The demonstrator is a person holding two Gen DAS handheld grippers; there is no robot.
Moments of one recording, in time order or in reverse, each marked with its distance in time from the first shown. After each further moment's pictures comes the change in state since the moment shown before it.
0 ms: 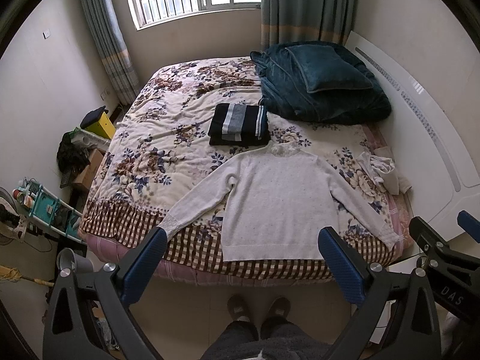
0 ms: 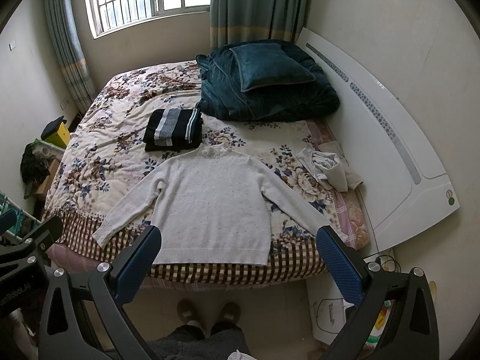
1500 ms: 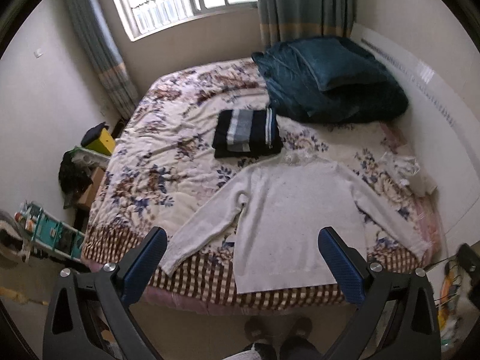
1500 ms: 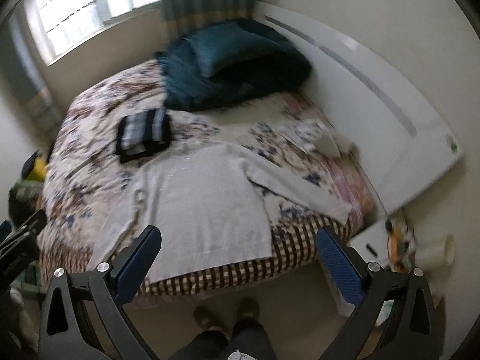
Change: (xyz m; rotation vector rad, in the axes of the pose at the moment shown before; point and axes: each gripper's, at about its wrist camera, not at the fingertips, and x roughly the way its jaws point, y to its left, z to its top) left arm 0.117 -0.014 0.040 0.087 -0.024 0.056; right arm 0.101 -0.034 0.022 0.304 0.100 -0.100
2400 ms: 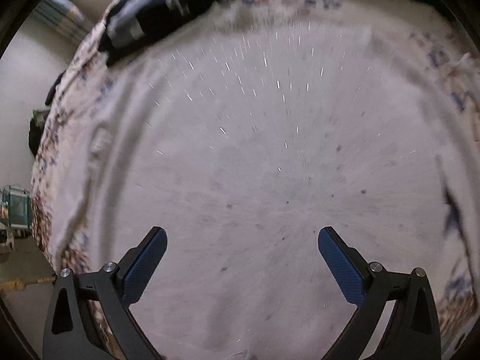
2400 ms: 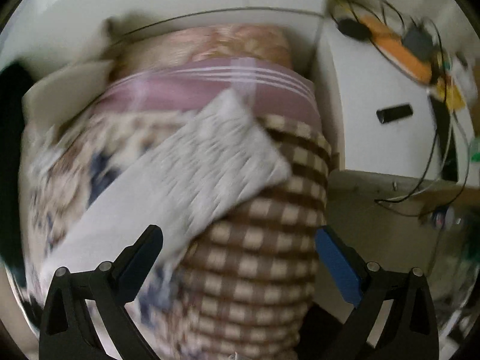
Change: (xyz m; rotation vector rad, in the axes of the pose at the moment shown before) left arm 0.456 -0.230 -0.058 0.011 0.431 0.132; right arm 0.547 -0.408 -0.089 1.131 0.251 -0.222
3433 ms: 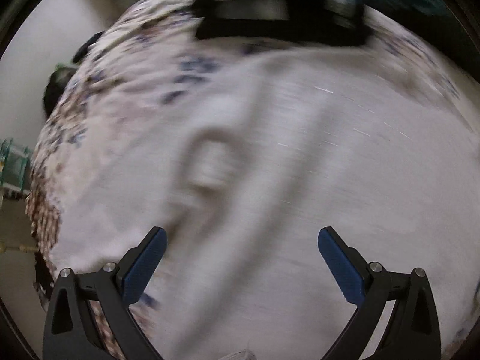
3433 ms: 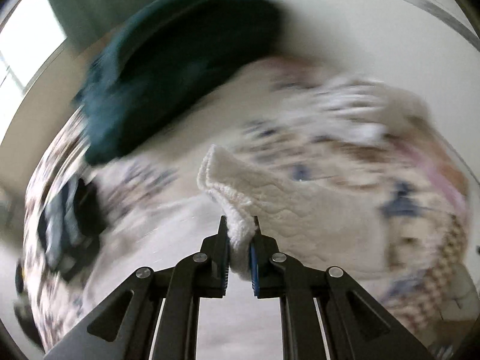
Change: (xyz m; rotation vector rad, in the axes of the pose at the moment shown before) left arm 0.055 0.219 0.056 -0.275 -0.065 0.002; right arm -0.114 0.387 -0.340 -0.910 -0.187 0.374
